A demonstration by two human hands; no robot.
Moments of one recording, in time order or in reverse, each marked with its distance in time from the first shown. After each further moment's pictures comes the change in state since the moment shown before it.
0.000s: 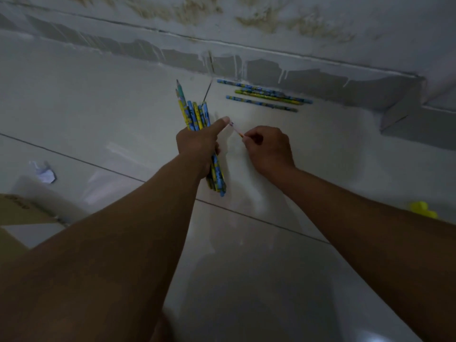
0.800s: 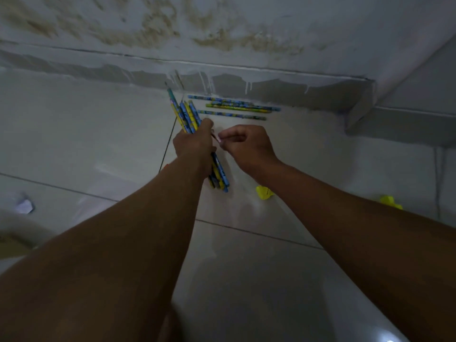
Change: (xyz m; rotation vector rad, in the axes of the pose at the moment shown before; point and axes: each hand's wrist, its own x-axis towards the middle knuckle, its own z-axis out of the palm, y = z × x) left_hand -0.011 0.012 0.061 -0.014 0.067 0.002; right_hand 0.014 0.001 -0.030 0.455 -0.063 0.076
